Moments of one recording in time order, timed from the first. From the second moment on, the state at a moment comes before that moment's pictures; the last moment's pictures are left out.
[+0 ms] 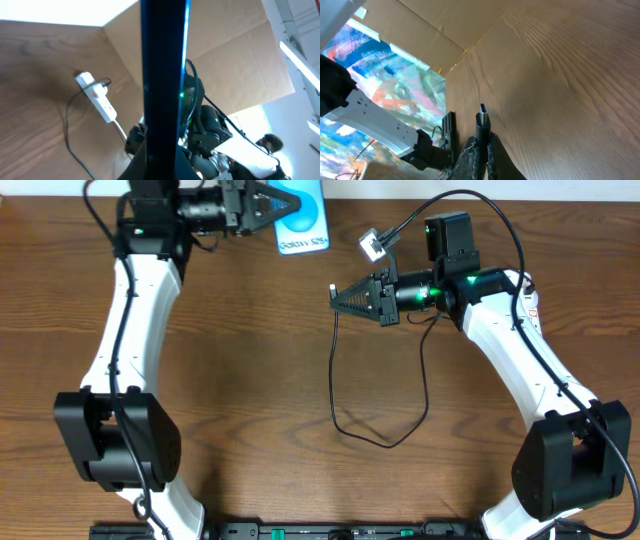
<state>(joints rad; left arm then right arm) -0.03 1.88 1.74 -0.12 1.41 -0.76 0.27 1.78 1.45 -0.51 -1.25 -0.02</state>
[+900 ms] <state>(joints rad) -0.11 1.88 1.74 -0.12 1.43 -0.78 0.27 1.78 1.45 -0.27 -1.43 0.22</state>
